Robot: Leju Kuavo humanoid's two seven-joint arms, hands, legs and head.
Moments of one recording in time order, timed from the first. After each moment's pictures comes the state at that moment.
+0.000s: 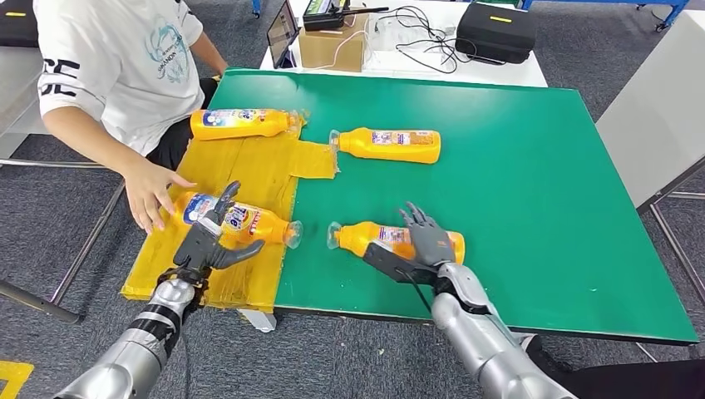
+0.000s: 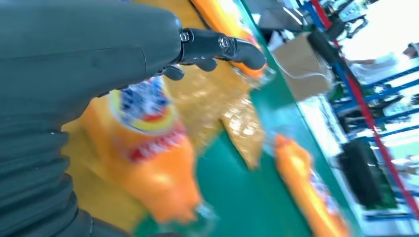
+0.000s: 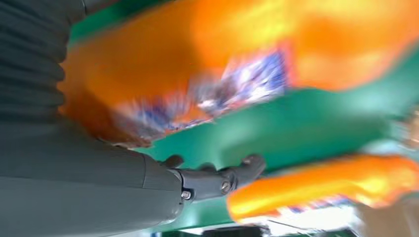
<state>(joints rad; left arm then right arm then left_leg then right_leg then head) -0.45 0.02 -0.07 -0.70 -0.20 0.07 -0.70 -0.50 0.03 0.43 -0.73 0.78 -0.30 -0.07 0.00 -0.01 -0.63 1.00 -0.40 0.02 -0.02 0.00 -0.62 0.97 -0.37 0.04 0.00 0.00</state>
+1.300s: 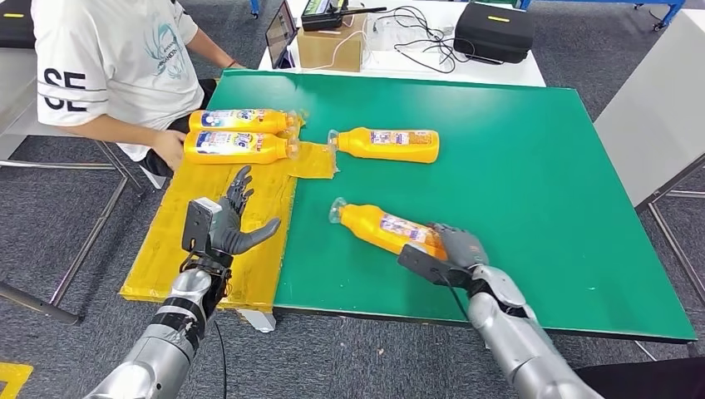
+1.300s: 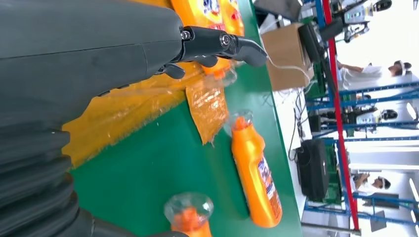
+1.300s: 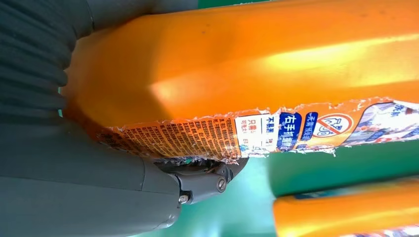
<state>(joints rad) -0.47 -0.12 0.07 -0.75 -0.14 -0.07 -0.63 -0.46 -0.08 0.38 -0.80 0.72 -0.17 -0.12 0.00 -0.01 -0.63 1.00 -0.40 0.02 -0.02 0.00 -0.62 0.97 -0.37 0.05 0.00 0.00</state>
